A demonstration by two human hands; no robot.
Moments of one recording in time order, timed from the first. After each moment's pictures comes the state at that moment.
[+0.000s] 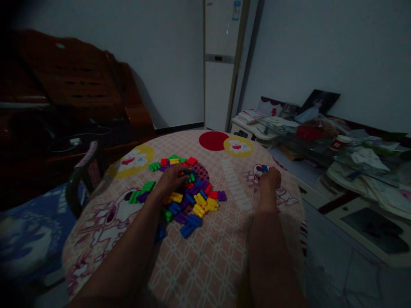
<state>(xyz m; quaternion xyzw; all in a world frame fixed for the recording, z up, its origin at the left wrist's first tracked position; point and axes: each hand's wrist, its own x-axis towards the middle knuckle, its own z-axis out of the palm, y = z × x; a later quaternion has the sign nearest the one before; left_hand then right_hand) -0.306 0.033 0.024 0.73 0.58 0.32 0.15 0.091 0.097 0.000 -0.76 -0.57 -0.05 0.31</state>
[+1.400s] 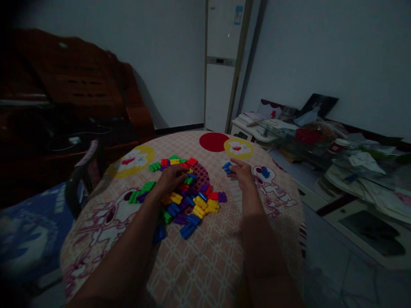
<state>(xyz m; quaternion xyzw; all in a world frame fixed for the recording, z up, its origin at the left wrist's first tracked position) -0.314 0.038 0.012 0.73 0.60 0.31 0.11 -0.025 0.083 0.037 -0.48 -0.45 0.53 0.54</state>
